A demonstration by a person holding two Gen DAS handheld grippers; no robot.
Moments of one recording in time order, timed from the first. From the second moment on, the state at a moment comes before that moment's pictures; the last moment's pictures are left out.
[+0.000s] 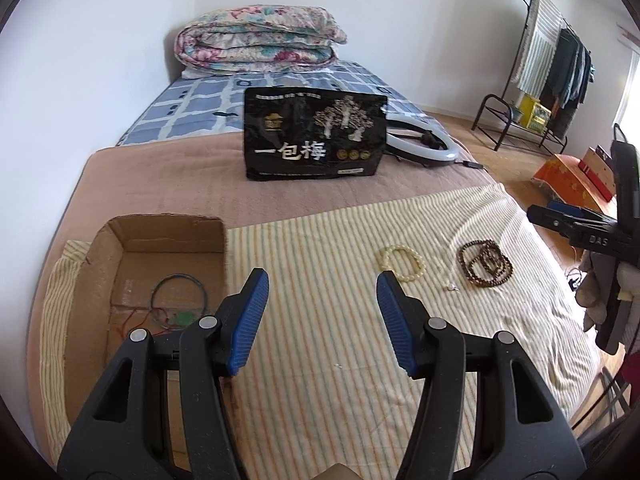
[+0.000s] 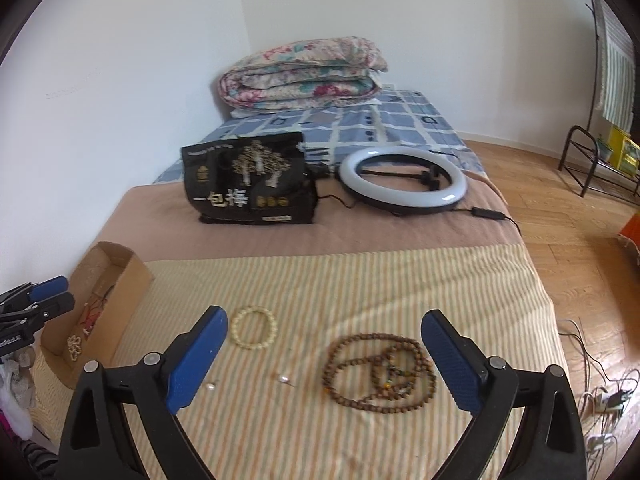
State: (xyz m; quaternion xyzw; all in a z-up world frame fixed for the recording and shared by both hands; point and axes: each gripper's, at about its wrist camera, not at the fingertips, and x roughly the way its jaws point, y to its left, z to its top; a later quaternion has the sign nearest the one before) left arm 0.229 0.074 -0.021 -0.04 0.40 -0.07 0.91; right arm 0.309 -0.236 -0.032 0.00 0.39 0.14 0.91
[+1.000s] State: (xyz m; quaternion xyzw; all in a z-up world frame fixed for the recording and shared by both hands) left arm 0.251 -0.028 -0.110 0.03 0.48 -0.18 0.86; right arm 0.352 -0.311 -0.150 0.07 0.52 0.07 0.85
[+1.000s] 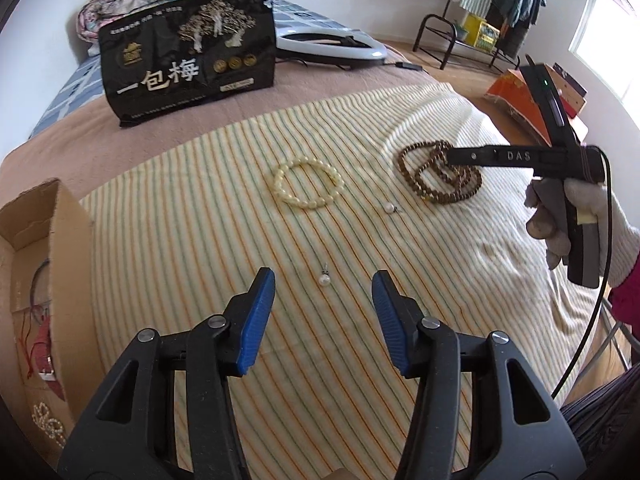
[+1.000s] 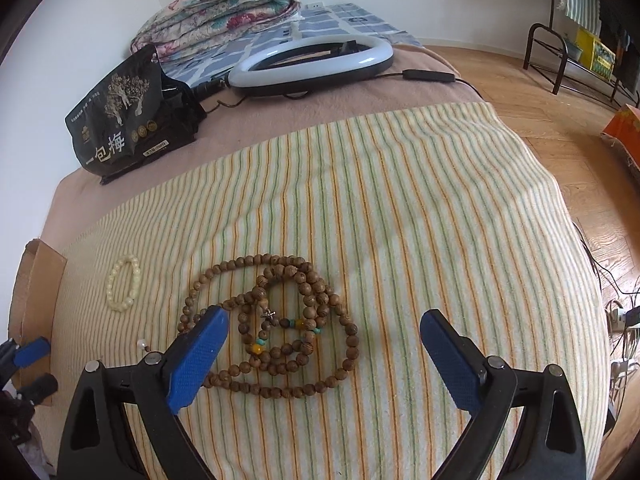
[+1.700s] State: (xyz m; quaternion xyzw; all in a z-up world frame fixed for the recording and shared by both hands) left arm 0.270 -0.045 -0.152 0.07 0.50 -0.18 0.84; right arm 0.359 -0.282 -0.162 0.00 0.51 0.09 0.86
